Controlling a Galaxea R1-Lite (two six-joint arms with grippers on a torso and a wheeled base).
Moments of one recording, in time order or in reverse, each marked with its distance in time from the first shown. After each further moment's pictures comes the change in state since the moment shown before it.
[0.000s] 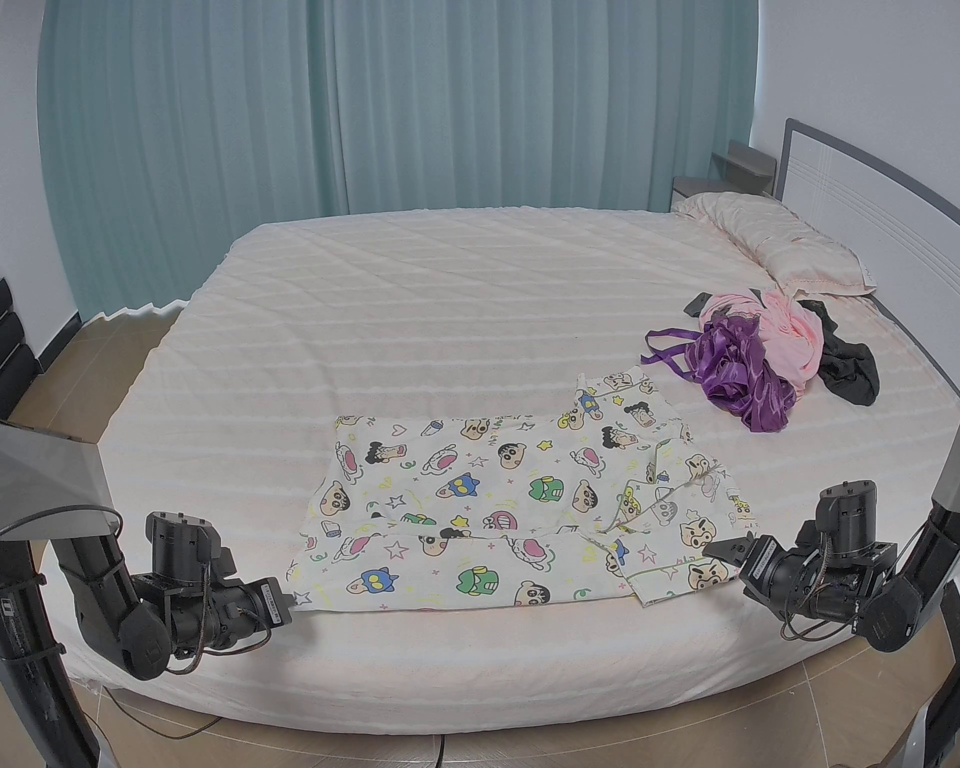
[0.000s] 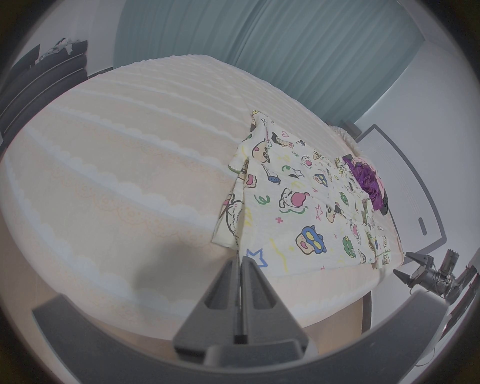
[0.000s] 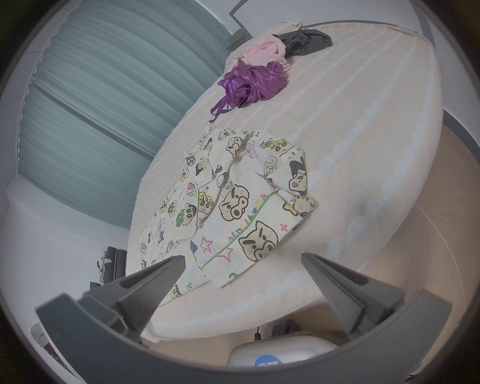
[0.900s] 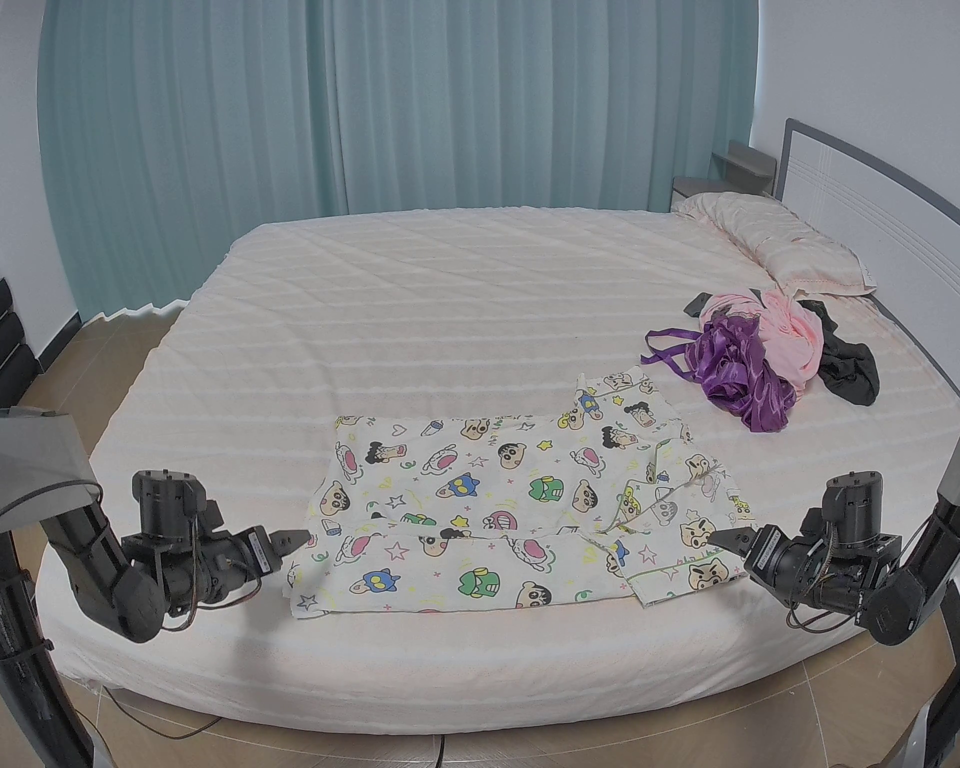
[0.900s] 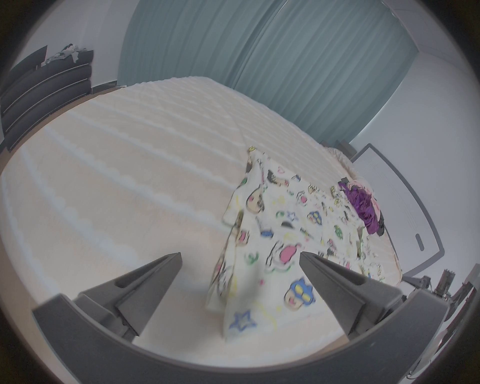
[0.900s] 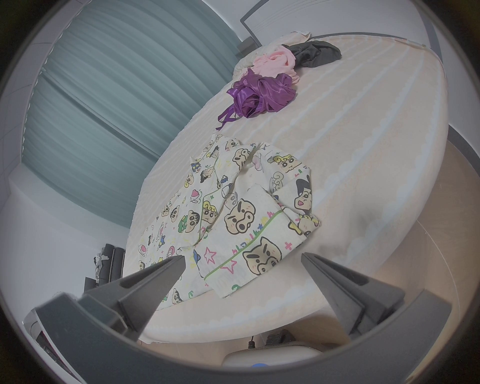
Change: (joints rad) left arm 0.052 -0.043 -0.139 0.054 -0.006 -0.001; right arm -0.020 -0.015 -0.020 -0.001 -0.008 -0.064
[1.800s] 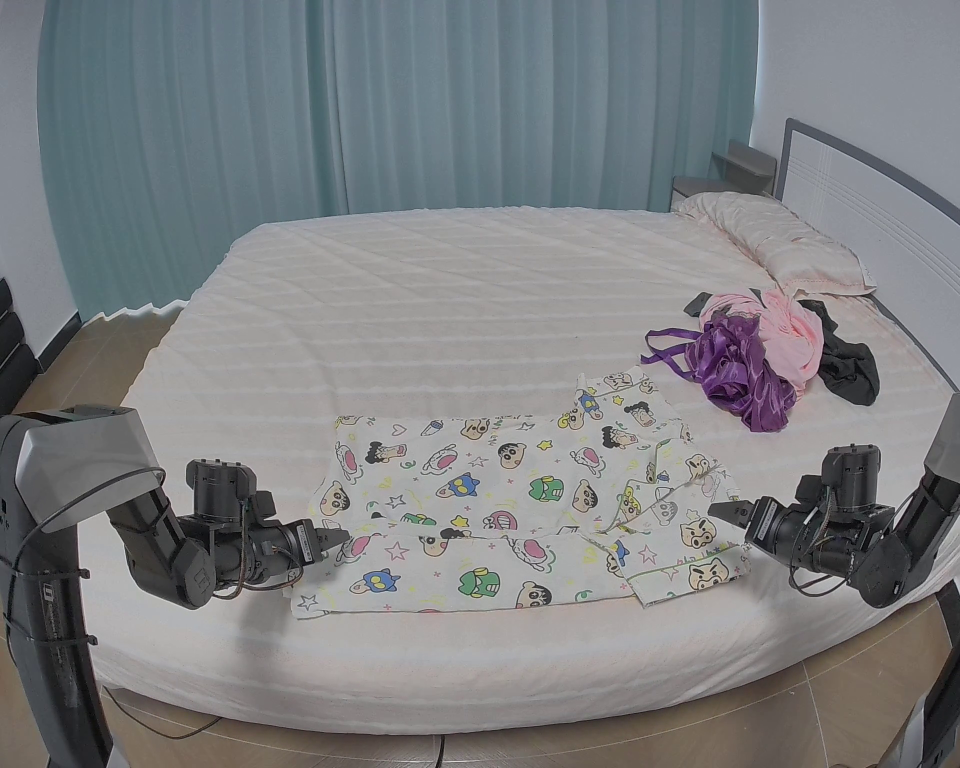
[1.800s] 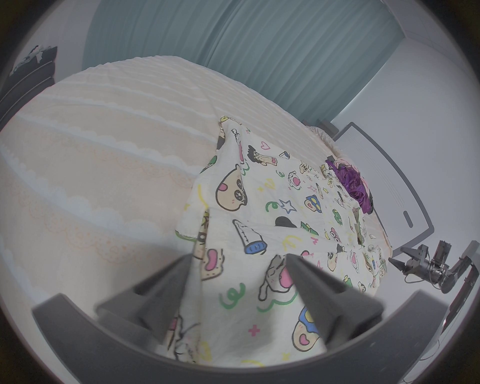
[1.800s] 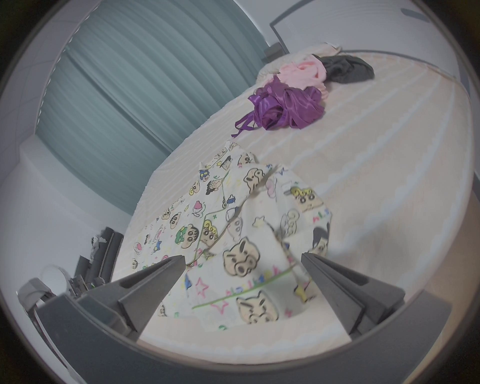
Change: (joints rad) left arm -0.023 0.228 -0.300 0.116 -0.156 0.087; right arm -0.107 0.091 -0.156 0.016 0.115 -0.197
